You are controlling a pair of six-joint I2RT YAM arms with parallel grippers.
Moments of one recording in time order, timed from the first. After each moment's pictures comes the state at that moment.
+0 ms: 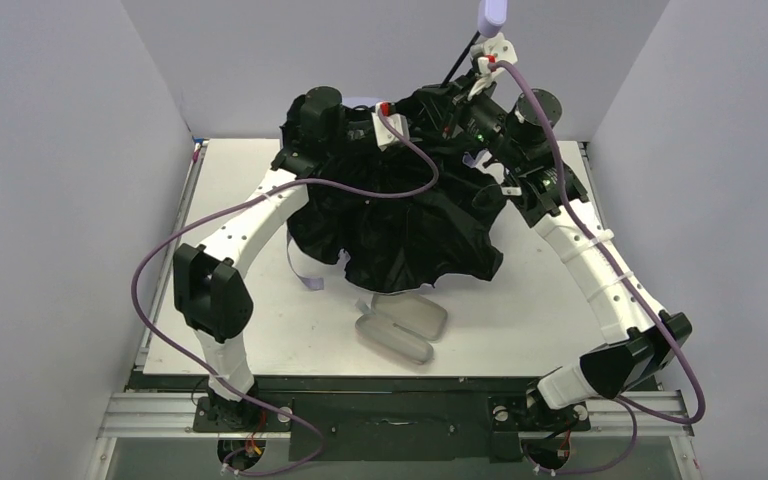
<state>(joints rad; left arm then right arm) -0.49 1.86 1.80 -0.03 0.79 0.61 0.47 1.45 1.68 -0.01 -0.30 0.04</state>
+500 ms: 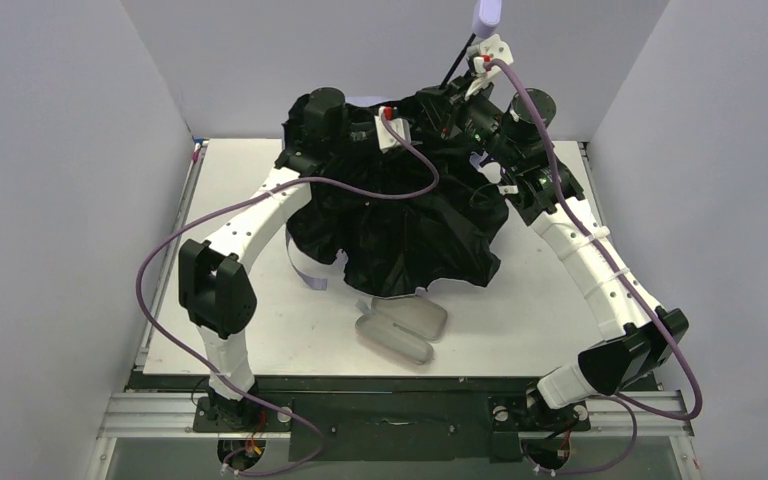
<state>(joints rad) -0.48 1.89 1.81 -0.04 0.80 0.67 0.47 1.48 1.68 -0.03 -0.28 0.05</state>
